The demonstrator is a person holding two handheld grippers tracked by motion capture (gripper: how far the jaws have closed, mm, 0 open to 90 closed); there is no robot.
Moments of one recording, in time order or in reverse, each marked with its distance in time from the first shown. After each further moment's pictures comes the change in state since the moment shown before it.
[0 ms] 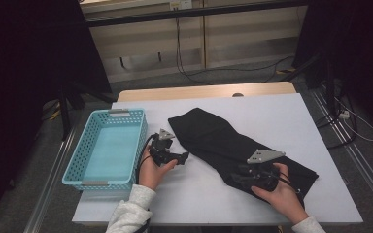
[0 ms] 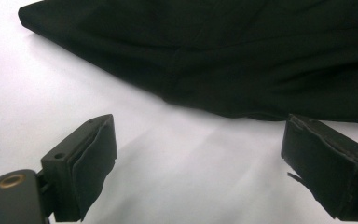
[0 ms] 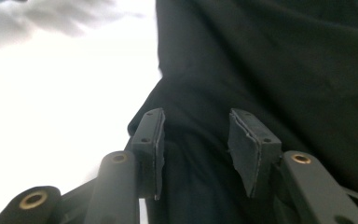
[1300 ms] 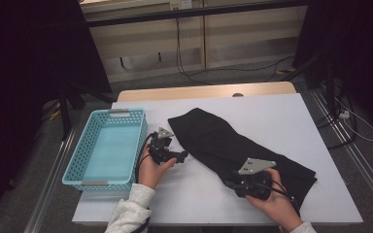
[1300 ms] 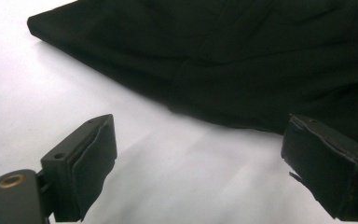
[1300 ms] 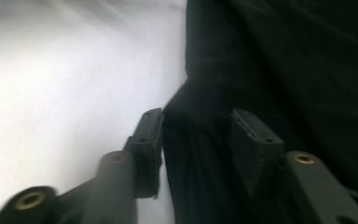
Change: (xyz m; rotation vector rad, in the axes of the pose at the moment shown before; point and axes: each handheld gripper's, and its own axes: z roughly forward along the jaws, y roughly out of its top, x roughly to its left) left arm 0.003 0.003 -0.001 -0.020 0.003 -0.016; right arm 0.026 -0.003 0.006 -0.026 -0.009 -0.124
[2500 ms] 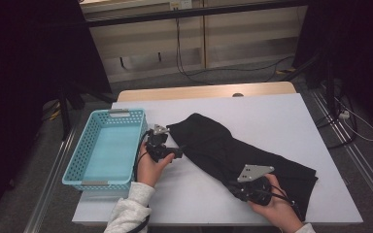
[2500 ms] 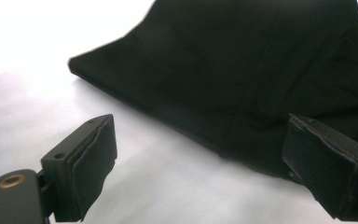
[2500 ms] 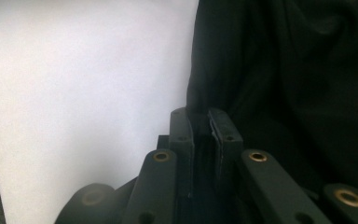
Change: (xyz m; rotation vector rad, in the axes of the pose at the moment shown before) left arm 0.009 0.007 -0.006 -0.046 0.041 -0.071; right arm 0.007 -0.010 -0.002 0.044 0.073 -0.047
